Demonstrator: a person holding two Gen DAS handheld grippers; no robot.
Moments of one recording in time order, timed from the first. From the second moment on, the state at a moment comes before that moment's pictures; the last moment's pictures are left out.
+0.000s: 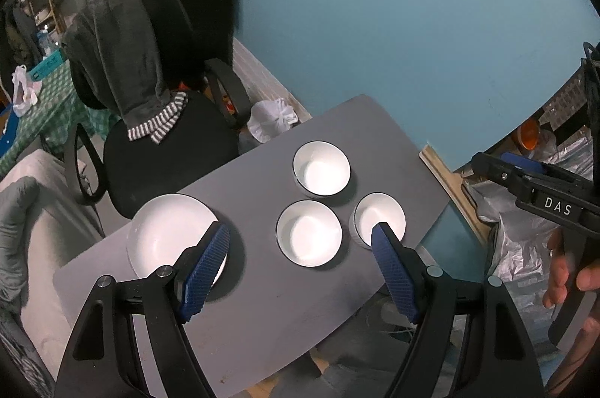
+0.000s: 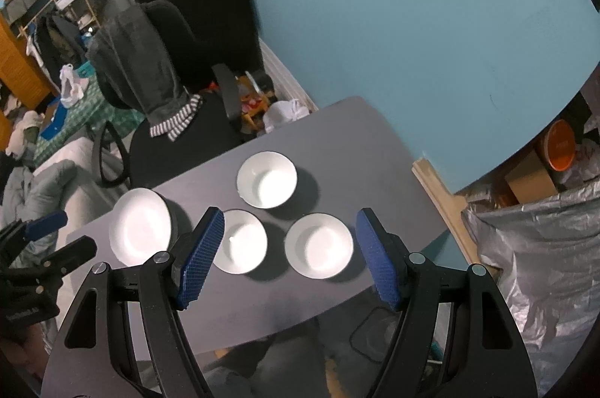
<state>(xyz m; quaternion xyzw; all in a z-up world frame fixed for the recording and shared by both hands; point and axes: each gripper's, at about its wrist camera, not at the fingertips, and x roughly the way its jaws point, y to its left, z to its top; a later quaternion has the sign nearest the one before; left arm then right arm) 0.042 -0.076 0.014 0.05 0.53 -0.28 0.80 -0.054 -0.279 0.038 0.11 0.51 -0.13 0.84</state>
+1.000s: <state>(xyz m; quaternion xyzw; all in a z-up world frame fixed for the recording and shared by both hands) 0.074 -0.102 -0.040 0.02 0.59 -0.24 0.77 -0.012 -0.313 -0.019 0.11 0.57 -0.08 0.81</state>
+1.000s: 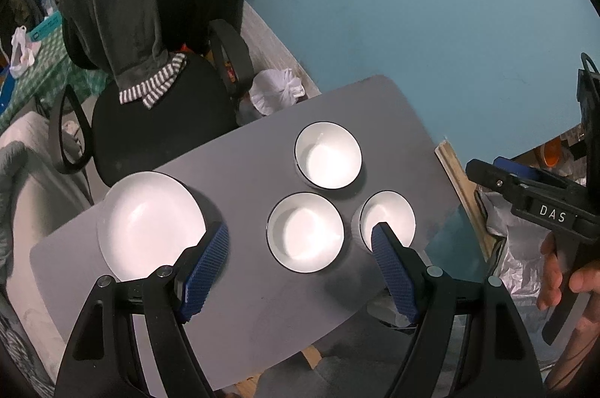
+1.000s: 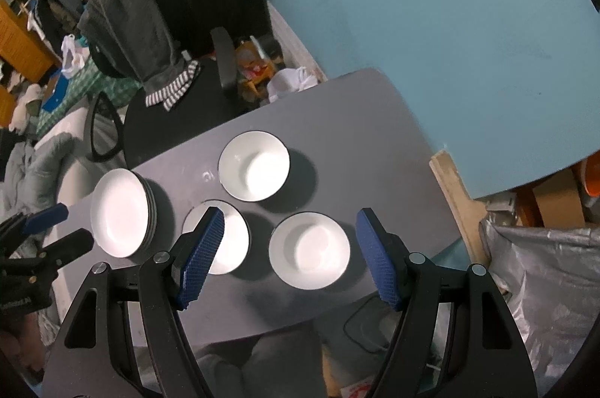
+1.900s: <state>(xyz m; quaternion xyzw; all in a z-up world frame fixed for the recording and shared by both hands) 0.076 -0.105 -0.143 0.00 0.65 -0.20 0.73 0.015 -0.285 -0.135 0.09 0.62 0.04 0.78</state>
